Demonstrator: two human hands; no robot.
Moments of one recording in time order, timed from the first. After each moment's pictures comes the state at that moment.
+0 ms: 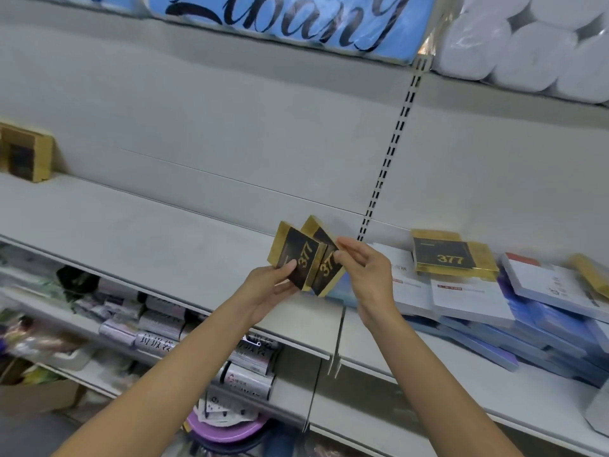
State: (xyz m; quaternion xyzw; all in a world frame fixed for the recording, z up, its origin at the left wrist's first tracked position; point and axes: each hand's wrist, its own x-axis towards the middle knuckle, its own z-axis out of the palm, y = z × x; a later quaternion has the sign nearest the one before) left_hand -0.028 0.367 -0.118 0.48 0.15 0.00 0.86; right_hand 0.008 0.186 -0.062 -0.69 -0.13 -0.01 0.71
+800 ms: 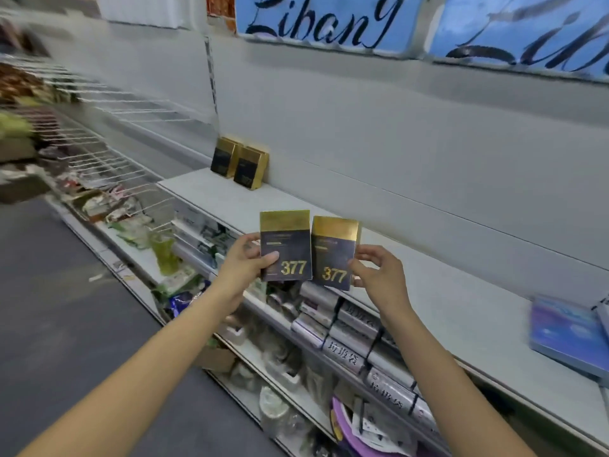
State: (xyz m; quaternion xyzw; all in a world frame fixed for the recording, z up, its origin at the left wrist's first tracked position) left_hand -0.254 0.759 -0.093 0.59 0.24 0.26 0.72; right_hand -0.116 0.553 -0.074 -0.73 -0.21 0.10 0.64
